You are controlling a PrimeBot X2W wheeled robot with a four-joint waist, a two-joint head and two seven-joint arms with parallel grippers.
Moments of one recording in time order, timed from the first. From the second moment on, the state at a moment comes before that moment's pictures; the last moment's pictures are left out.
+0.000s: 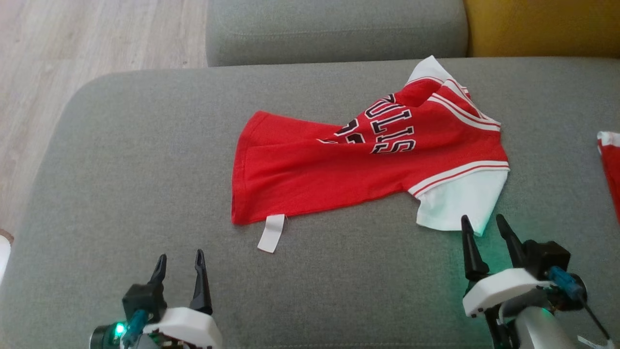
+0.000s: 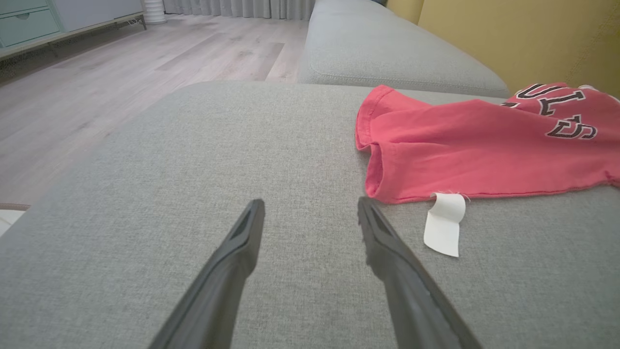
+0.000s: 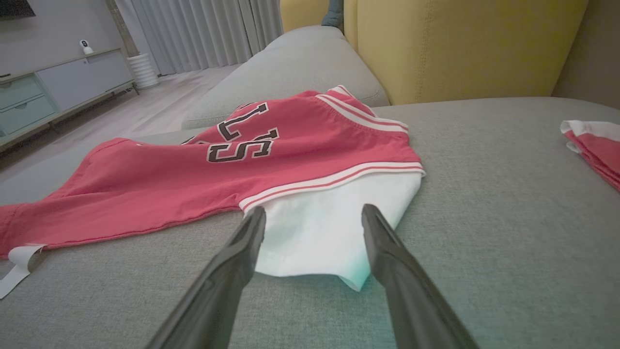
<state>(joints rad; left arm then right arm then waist) 0.05 0.04 -0.19 0.34 -0.17 0.17 -0.26 -0.14 -0.05 0.01 0.58 0.12 0.12 -0.25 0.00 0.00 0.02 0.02</state>
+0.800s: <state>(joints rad) -0.20 0.04 -0.21 0.46 -0.26 0.10 -0.26 -0.28 -0.05 0.05 0.49 0.15 0.12 -0.25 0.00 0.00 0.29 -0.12</state>
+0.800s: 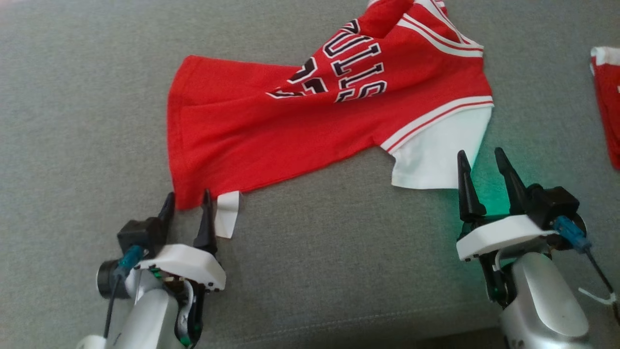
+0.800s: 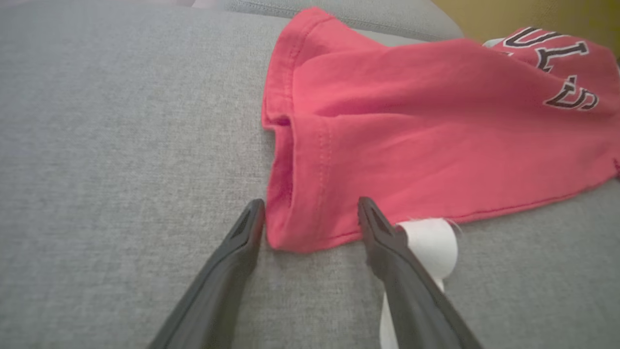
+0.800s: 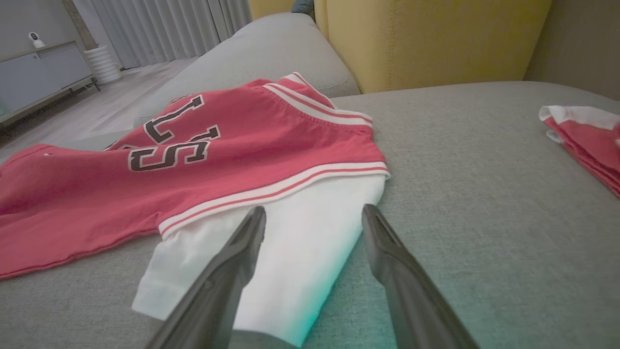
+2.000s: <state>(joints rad) -0.17 0.04 -0.03 0.44 -0.24 0.20 -0.26 -0.24 -0.05 0.10 0.60 0.19 0.12 -0.25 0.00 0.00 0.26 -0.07</state>
